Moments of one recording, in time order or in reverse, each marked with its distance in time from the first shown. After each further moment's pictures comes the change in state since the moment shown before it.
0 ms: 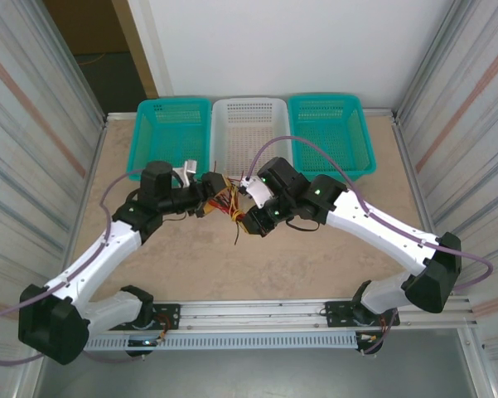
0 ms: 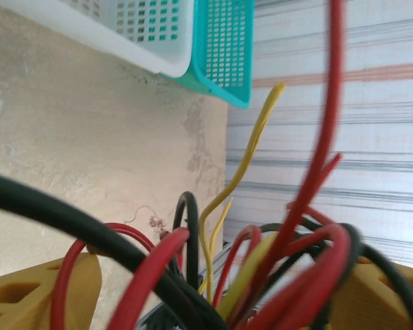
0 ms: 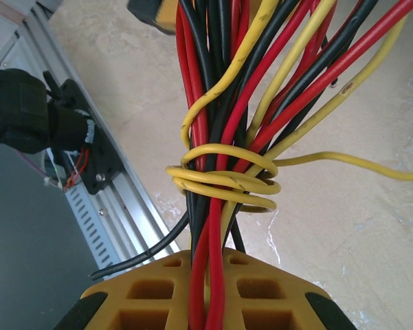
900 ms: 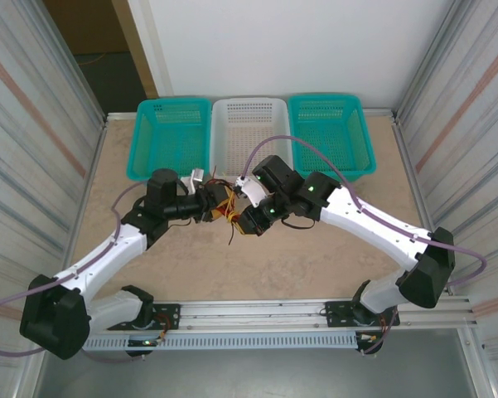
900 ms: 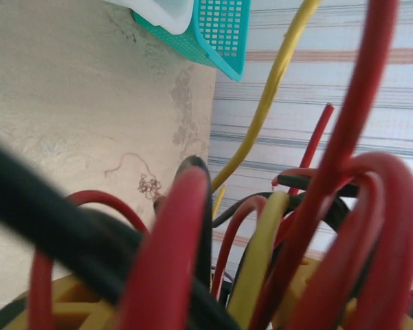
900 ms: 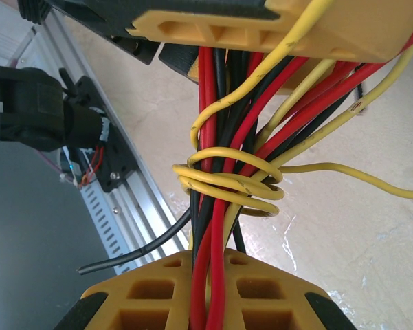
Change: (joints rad) left arm -0.029 0.044 -0.119 0.194 0.092 -0.117; right arm 0.000 0.048 0.031 0.000 -0.053 0.000
